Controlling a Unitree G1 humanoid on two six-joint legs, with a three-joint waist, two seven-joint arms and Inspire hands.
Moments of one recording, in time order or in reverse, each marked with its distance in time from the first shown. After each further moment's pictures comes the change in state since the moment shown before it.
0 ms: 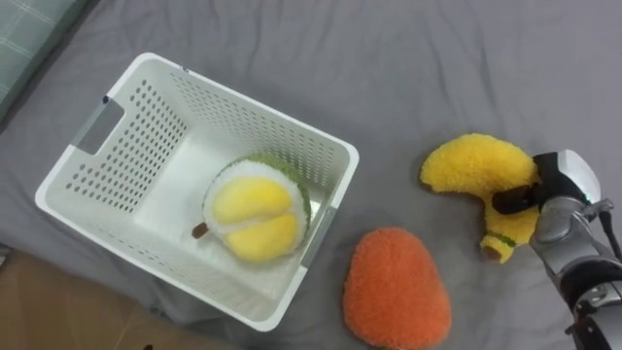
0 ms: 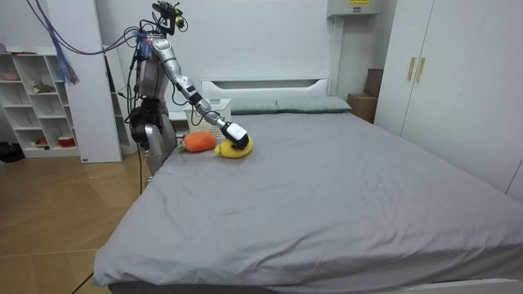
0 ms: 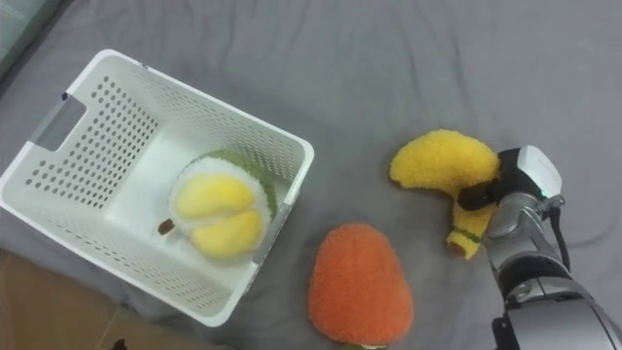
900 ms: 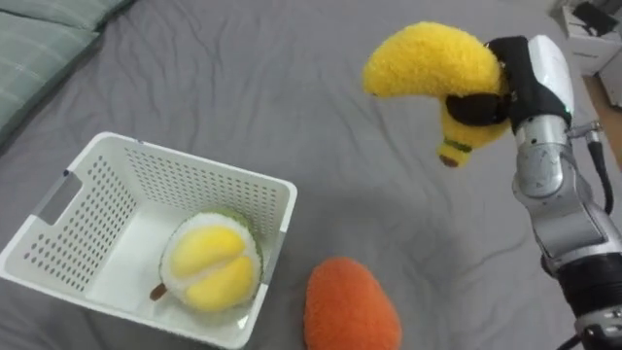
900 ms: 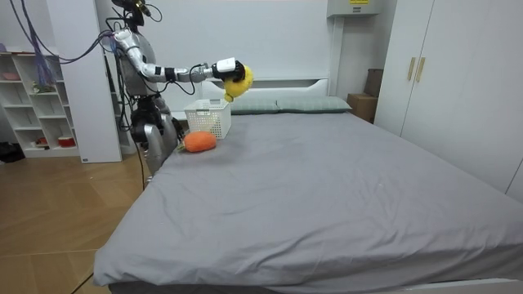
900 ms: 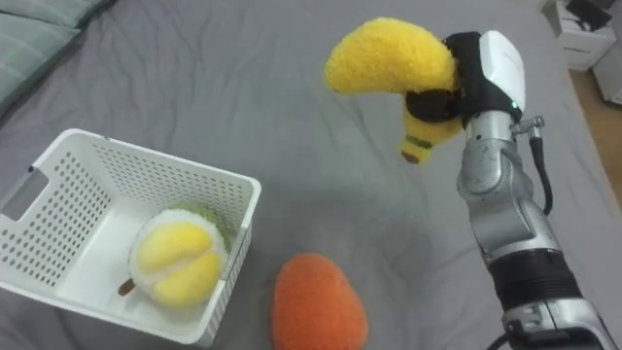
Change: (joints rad) left arm 0.130 0.024 0.109 -0.040 -0.041 0.005 -0.009; right arm 0.157 -0.008 -0.036 -0.867 -0.138 0.057 0.086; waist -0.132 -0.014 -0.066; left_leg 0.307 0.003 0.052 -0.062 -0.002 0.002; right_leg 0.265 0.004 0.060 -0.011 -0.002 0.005
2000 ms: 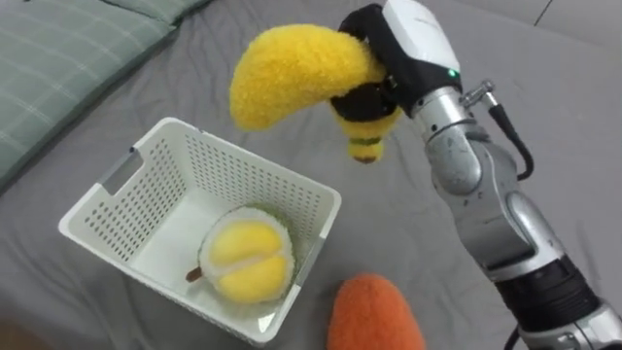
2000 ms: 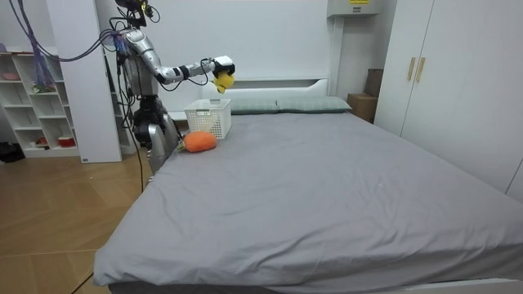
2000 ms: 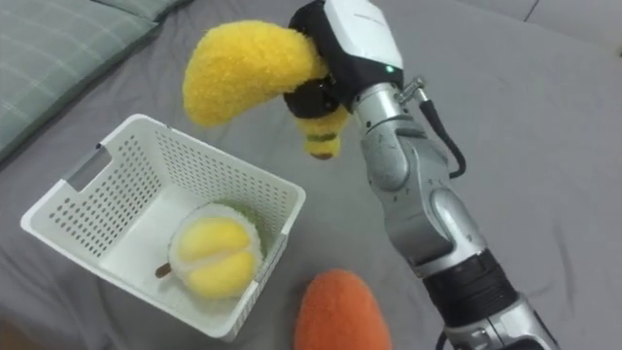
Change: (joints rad) left arm -0.041 -0.033 0.031 -0.035 0.150 0.048 -0.004; right arm -0.017 0.177 0.267 -0.407 -0.194 0.153 0.277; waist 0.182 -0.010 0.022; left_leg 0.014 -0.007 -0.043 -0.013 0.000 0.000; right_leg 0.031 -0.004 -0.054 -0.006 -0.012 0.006
